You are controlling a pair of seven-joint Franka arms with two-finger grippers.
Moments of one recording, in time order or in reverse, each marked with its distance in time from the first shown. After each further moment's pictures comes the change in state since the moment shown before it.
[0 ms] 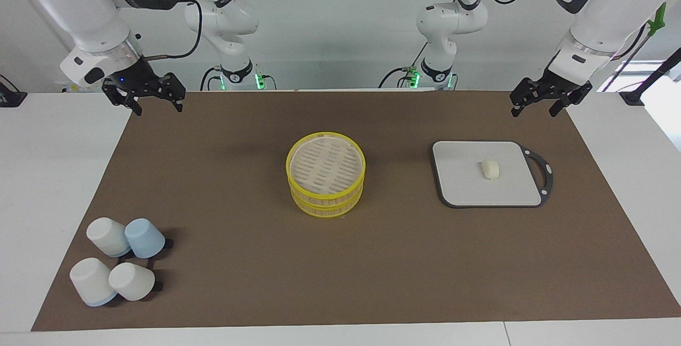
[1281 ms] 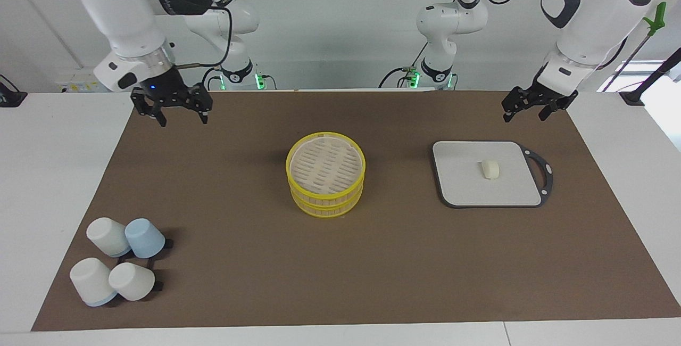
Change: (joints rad) left arm -0.005 -0.084 0.016 -0.256 0.000 0.158 -0.031; right arm 0.169 0.050 0.024 -0.005 0.000 0.149 0.230
